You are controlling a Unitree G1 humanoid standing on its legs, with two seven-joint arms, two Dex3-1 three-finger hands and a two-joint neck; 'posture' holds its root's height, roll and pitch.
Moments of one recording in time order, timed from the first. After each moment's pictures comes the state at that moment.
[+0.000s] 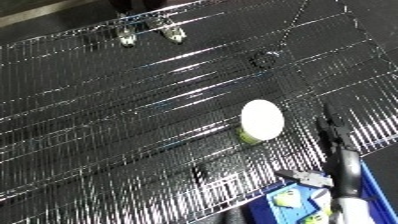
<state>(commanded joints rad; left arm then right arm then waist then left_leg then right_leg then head) -0.24 0.40 -0.18 0.15 -0.76 -0.09 -0.01 -0.48 -0.57 0.07 0.32 0.36 -0.27 -0.37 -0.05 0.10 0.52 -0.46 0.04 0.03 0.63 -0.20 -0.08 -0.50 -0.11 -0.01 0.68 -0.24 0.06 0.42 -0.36</state>
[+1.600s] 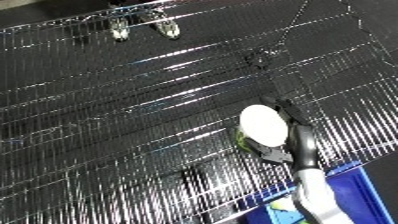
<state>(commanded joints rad) -0.32 0.44 -0.22 0.12 -0.79 -0.06 0.01 -0.76 -0.59 0.17 0.53 0.39 -0.26 -0.36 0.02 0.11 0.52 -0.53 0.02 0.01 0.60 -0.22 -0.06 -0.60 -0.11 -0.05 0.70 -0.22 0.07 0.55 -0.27</state>
